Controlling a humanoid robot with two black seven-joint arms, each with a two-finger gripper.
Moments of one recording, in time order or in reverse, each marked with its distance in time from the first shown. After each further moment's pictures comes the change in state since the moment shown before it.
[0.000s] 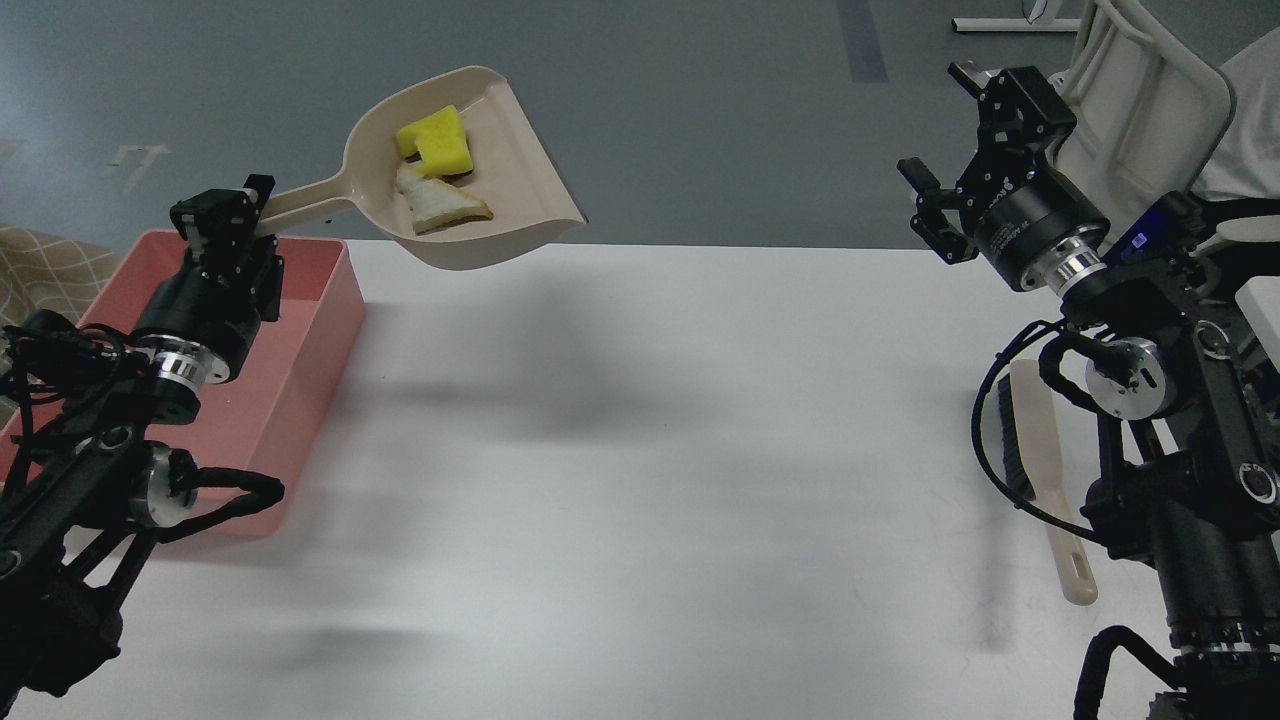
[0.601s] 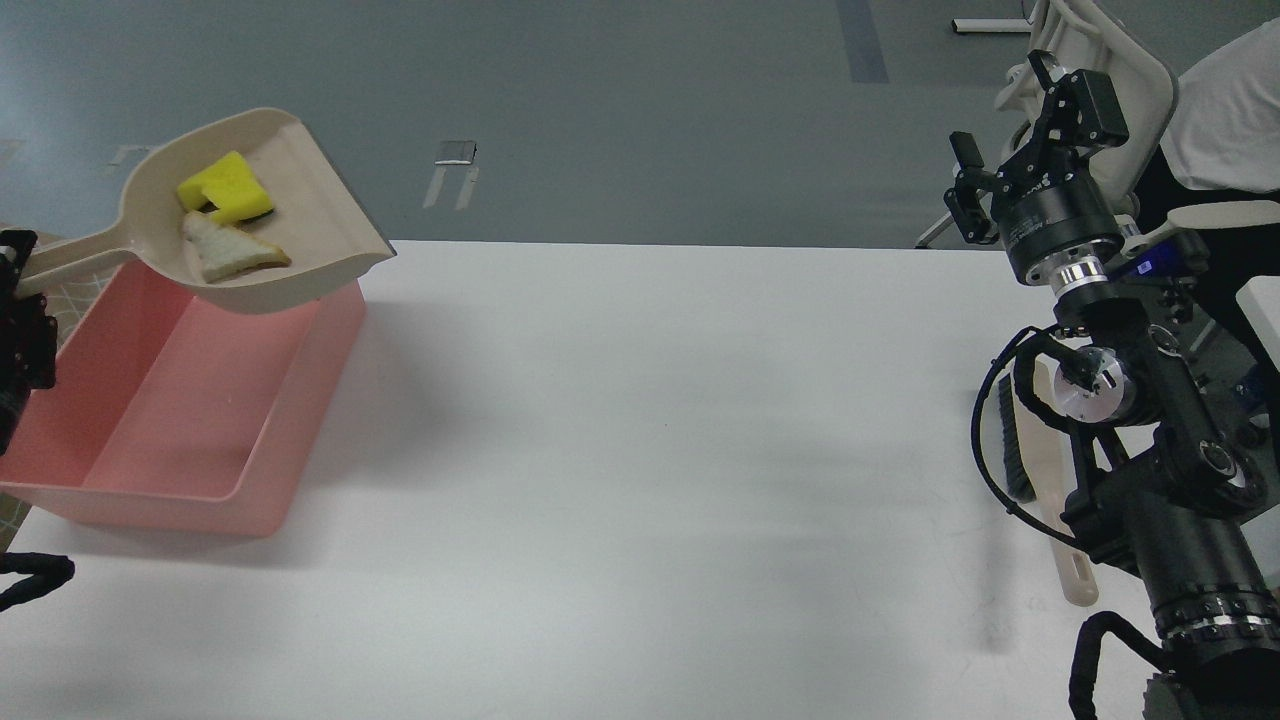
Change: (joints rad) left arm 0.338 0.123 -0.370 -0.028 -0.001 -0.137 0.002; right arm 0.003 0.000 -0.035 -0.129 0.030 -0.048 0.272
